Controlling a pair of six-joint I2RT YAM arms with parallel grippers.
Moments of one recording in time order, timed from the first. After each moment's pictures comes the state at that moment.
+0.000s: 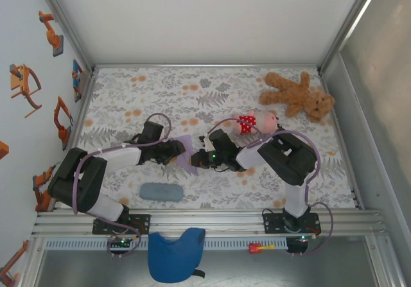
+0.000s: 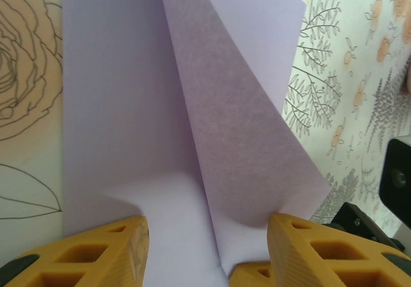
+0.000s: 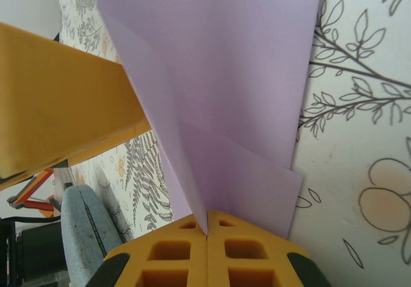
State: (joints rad) left arm -0.50 1.51 0.61 -0.11 0.38 -0.90; right arm 0.82 1.91 0.76 0.47 -0.56 0.88
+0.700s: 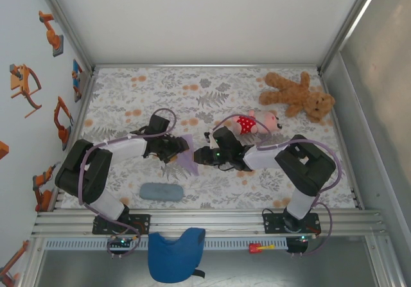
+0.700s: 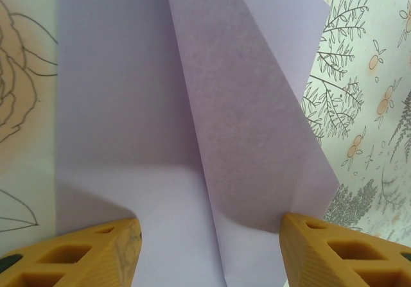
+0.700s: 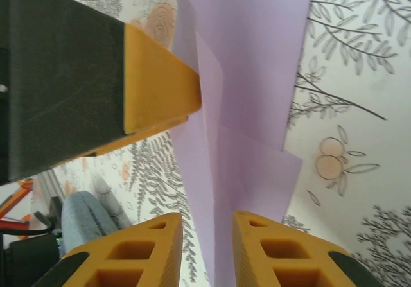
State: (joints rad) left arm -0.53 1.60 0.76 -0.28 0.34 -0.90; right arm 0.82 1.74 0.73 0.30 -0.43 0.82
